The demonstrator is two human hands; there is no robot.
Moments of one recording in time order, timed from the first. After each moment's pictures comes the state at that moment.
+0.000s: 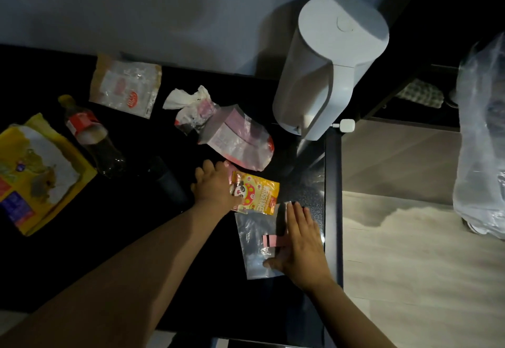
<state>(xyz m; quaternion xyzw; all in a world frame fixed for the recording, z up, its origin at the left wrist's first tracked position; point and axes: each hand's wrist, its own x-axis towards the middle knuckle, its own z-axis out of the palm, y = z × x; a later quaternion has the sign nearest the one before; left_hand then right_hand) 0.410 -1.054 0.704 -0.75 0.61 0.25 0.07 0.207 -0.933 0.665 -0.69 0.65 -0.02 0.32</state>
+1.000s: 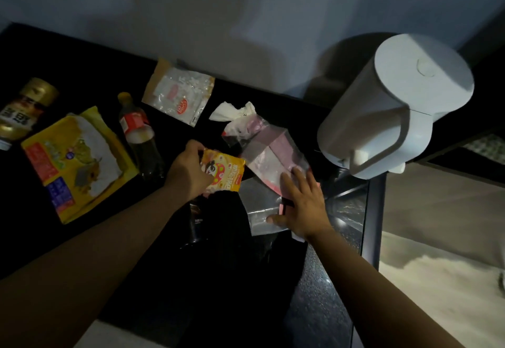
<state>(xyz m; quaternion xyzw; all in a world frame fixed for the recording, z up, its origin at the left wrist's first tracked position) 0.536 -1.092 0.738 -0.78 0.50 0.34 -0.16 0.267 -1.081 0.659 -0.78 0.57 -0.03 0.26</state>
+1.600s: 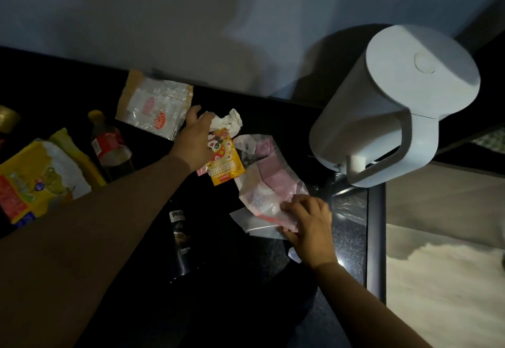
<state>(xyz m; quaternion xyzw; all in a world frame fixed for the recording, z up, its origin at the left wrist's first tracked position) 0.537 -1.200 0.702 -0.69 0.68 0.23 -0.12 0.256 -1.061 0.645 -0.74 0.62 -0.19 0.21</state>
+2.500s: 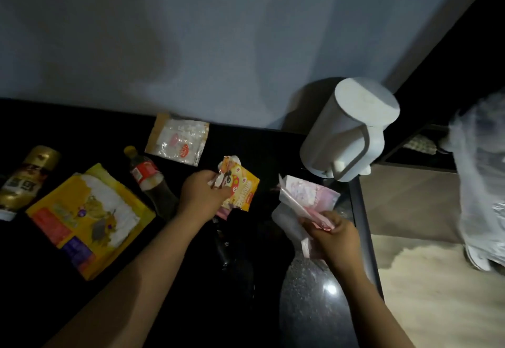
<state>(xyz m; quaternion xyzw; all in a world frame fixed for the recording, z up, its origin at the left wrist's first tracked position) 0.551 -1.077 0.805 -0.70 0.51 0.41 -0.28 0.299 -0.991 0.783 -0.47 0.73 -0.35 0.36</state>
